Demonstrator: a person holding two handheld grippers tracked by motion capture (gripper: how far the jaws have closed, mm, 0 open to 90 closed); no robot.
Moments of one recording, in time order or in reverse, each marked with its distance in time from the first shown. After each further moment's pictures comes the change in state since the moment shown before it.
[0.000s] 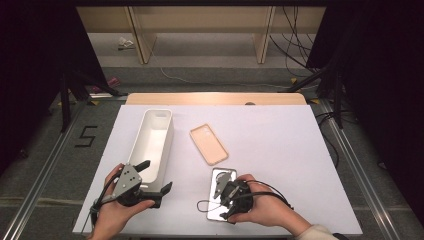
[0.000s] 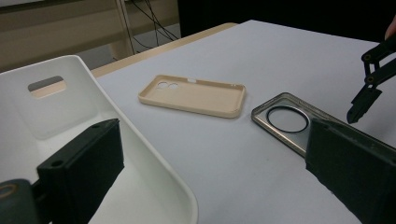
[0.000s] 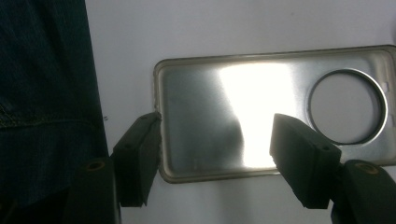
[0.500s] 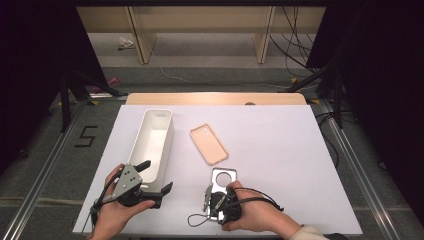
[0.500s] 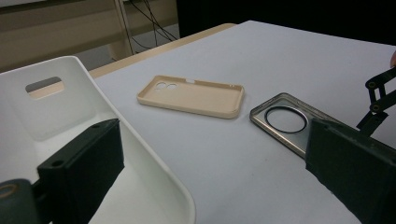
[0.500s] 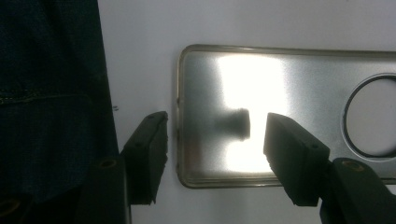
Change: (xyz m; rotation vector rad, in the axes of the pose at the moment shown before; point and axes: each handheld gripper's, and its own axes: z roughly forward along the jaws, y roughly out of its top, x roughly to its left) left arm -0.001 0.000 0.000 -0.001 -0.005 0.003; right arm 0.020 0.019 0.019 0.160 -0.034 -0.118
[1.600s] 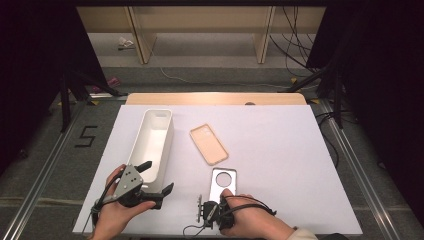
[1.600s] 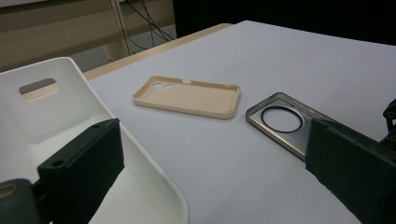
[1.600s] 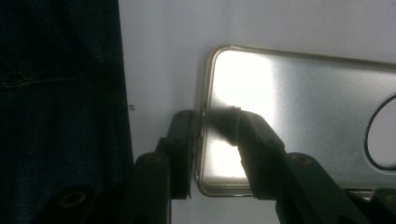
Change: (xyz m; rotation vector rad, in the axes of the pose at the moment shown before) left arm -0.002 0.000 0.001 -0.001 -0.012 0.004; right arm 0.019 0.015 0.010 0.114 -0.037 -0.074
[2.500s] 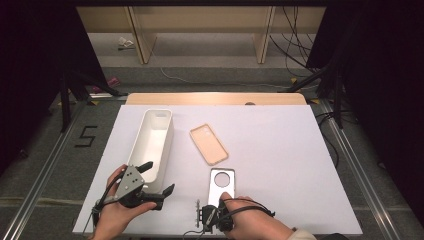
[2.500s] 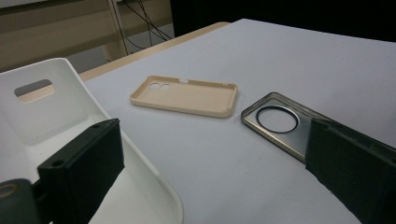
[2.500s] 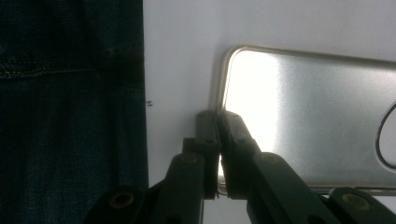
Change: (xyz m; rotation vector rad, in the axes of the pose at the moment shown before) left arm -0.002 0.000 0.001 0.004 -0.008 0.014; right arm 0.007 0.003 -0.001 0.022 0.006 -0.050
